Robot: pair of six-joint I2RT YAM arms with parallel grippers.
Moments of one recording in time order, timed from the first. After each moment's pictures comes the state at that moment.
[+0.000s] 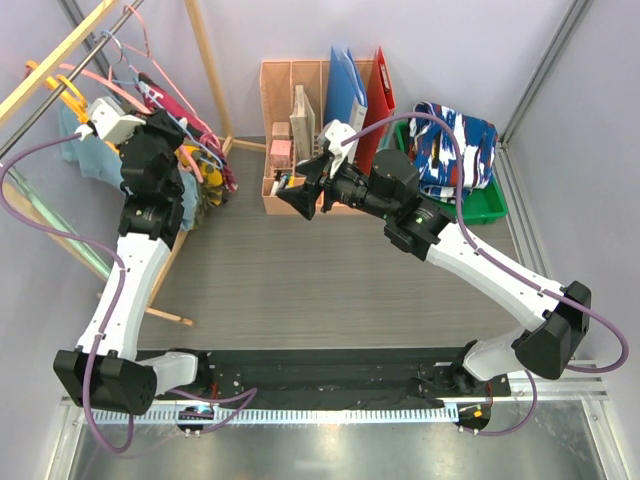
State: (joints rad) left arm -0.13 1.21 1.30 0.10 -0.51 -0.55; right arm 0.80 1.41 1.38 0.07 -0.30 0.02
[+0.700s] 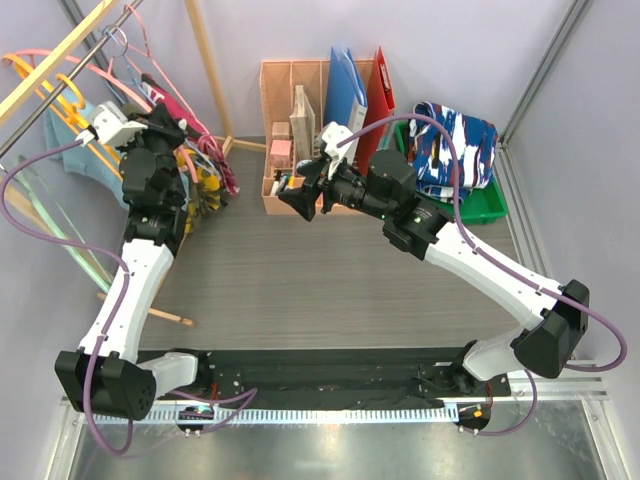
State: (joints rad) left arm -0.13 1.18 1.18 0.37 -0.47 -0.45; right arm 0.80 1.42 1.38 0.04 -0.27 0.00
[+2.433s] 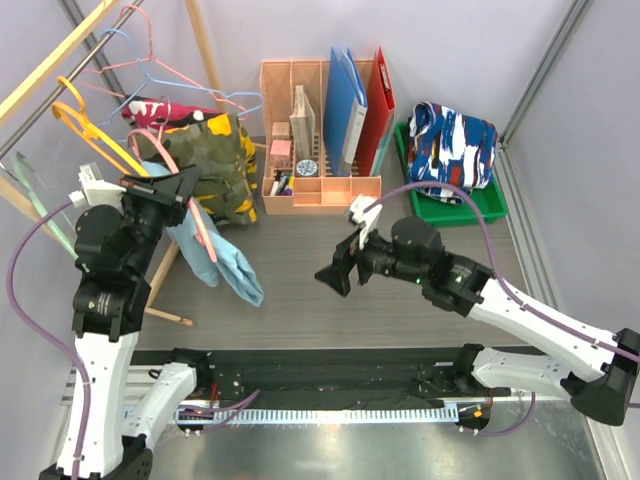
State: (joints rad) left arm -0.13 0.77 1.21 -0.40 0.01 -1.16; right arm 0.88 1.03 1.00 -0.24 -0.18 0.18
